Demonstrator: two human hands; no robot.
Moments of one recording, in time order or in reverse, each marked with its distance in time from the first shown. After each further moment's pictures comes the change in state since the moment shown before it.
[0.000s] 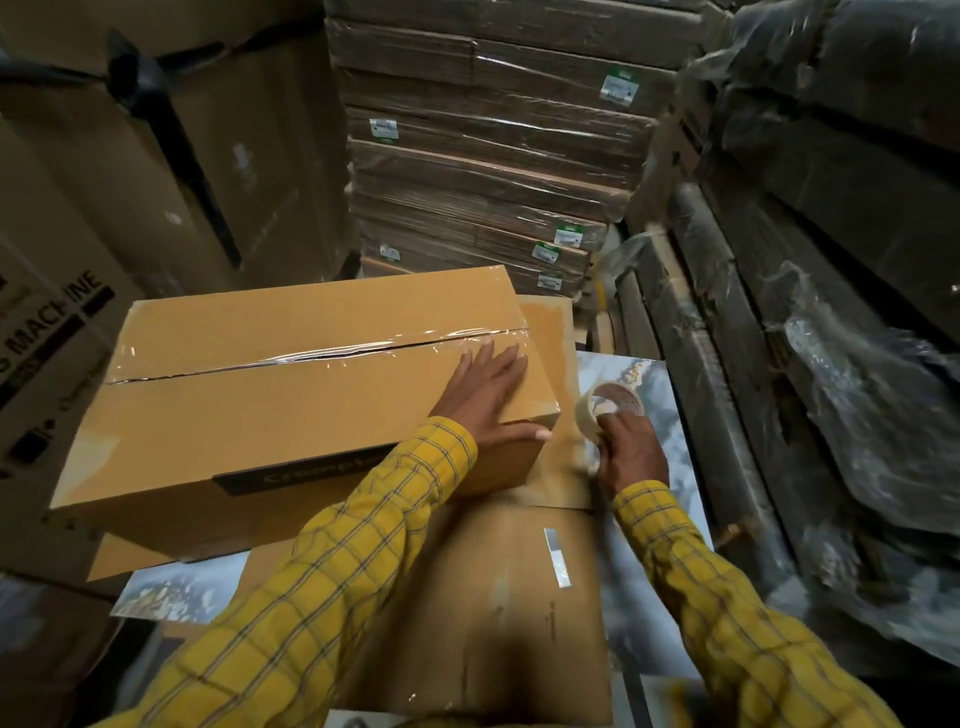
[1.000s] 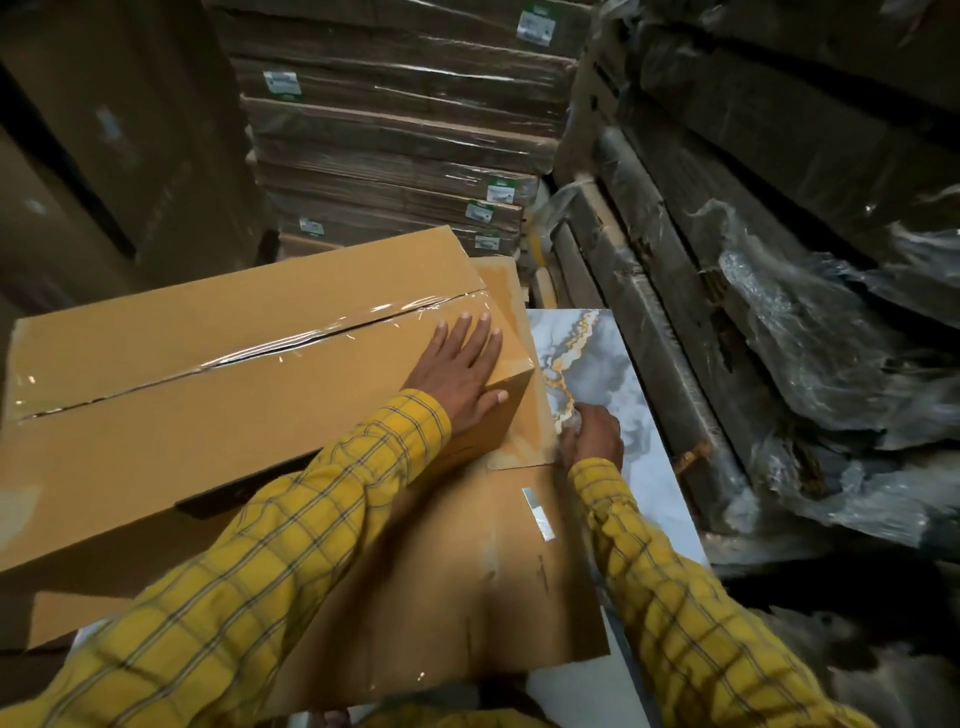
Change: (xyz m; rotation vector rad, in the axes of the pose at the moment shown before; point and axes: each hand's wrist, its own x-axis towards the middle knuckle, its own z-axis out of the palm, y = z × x) left_hand 0.007 -0.005 0.005 0.469 -0.170 0.172; right_hand -0.029 0.004 0.055 0.135 0.033 0.478
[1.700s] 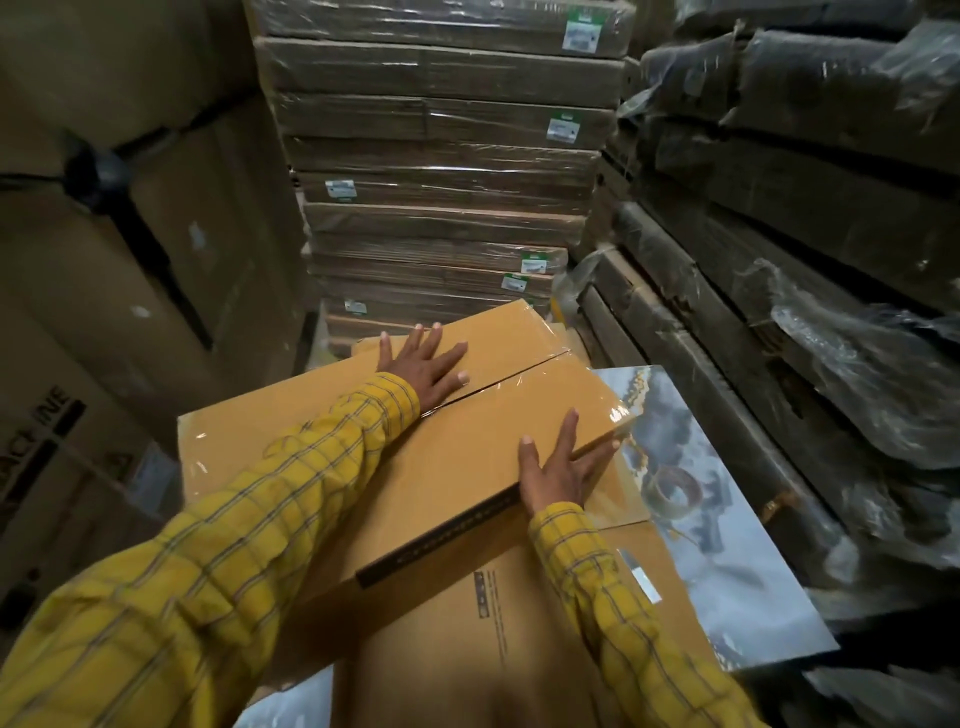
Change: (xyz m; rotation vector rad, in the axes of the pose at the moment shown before) left_hand -0.012 -0.221 -0.005 -0.136 -0.047 -0.178; right_hand -0.110 -0.239 0.018 0.433 -0.073 0.199
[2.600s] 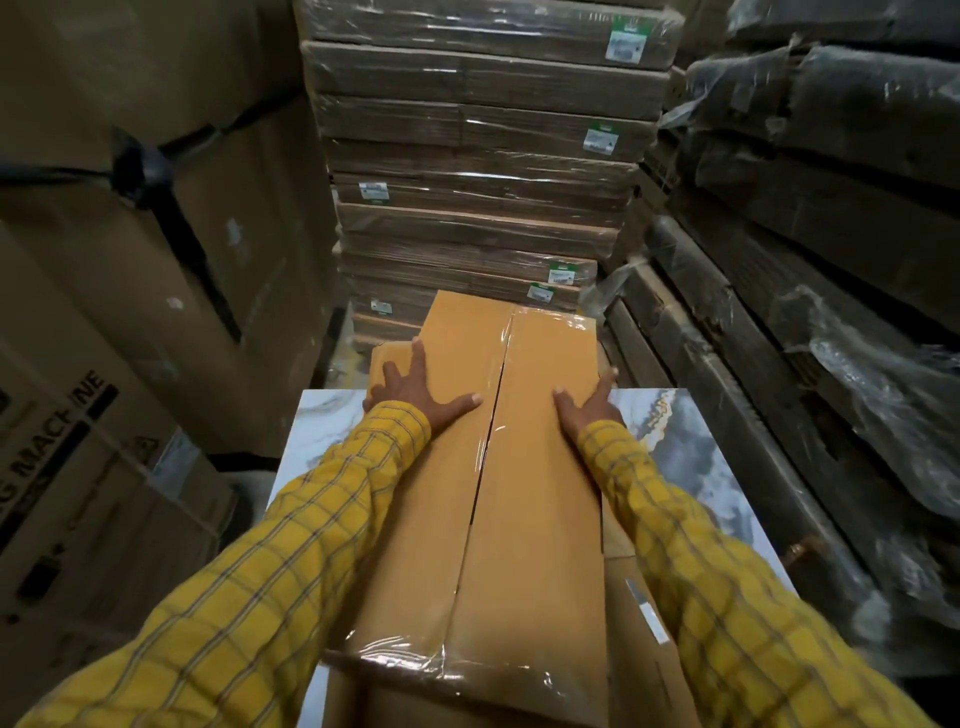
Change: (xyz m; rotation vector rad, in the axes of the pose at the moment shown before) left_hand -0.029 0.014 -0.009 -0.392 -0.028 -0.583; right_hand 0.130 -0.041 -0.029 -0.271 -0.144 -0.022
